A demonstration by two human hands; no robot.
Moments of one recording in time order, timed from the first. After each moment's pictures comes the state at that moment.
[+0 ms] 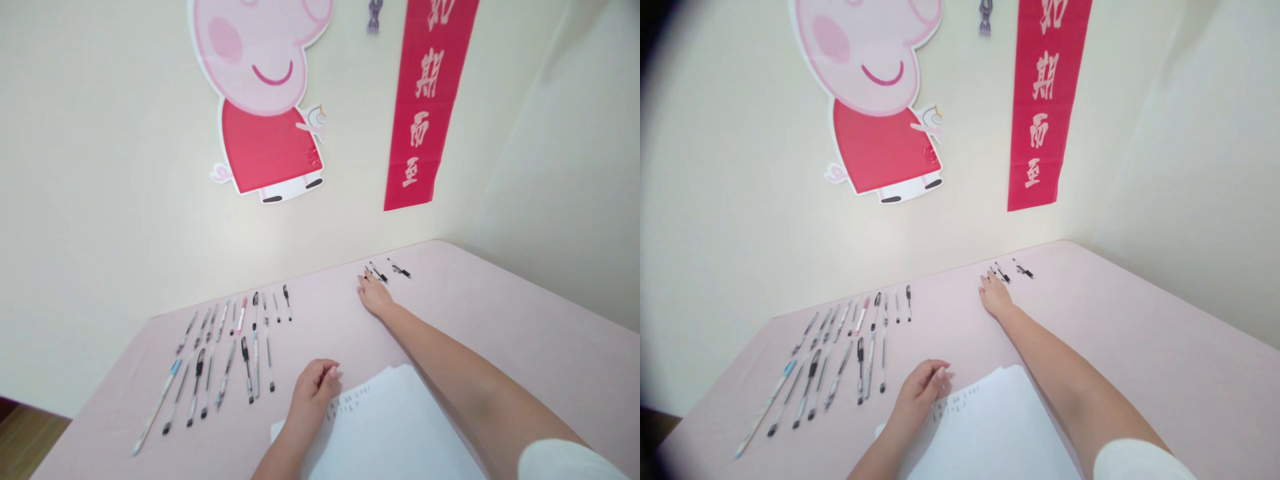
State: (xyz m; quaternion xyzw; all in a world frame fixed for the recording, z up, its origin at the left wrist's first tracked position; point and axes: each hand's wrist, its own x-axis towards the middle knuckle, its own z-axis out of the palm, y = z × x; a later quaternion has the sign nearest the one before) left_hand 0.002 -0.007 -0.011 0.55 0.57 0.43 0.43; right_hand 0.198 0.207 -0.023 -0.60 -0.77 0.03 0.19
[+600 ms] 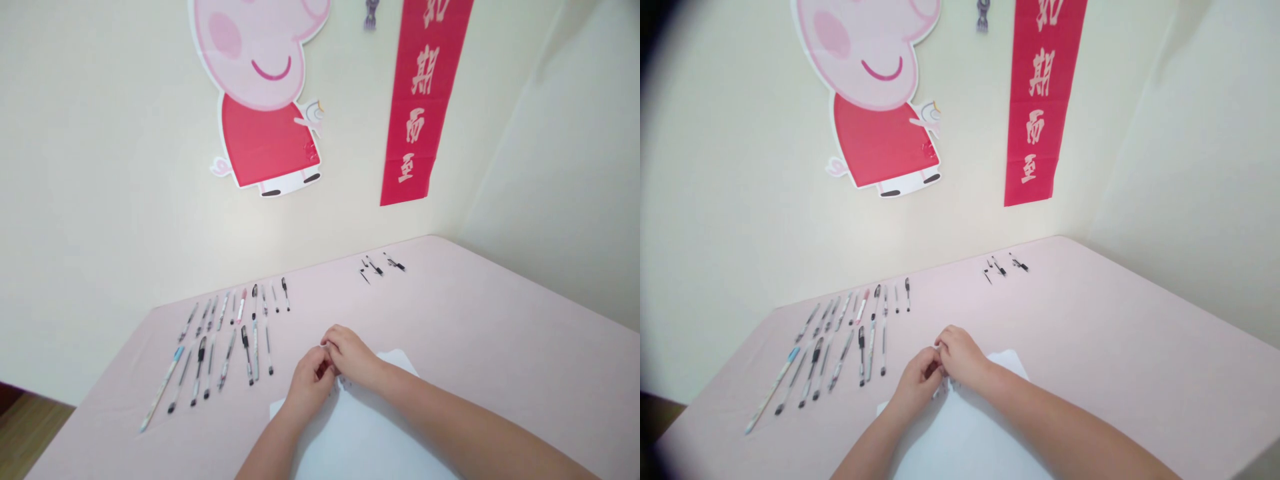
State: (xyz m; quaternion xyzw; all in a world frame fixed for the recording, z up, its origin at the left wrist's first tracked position) left_hand 0.005 -0.011 -0.007 0.66 0.54 0.37 0.35; right_hand 0.130 0.042 -0.004 -0.42 -0.82 0.26 0.29
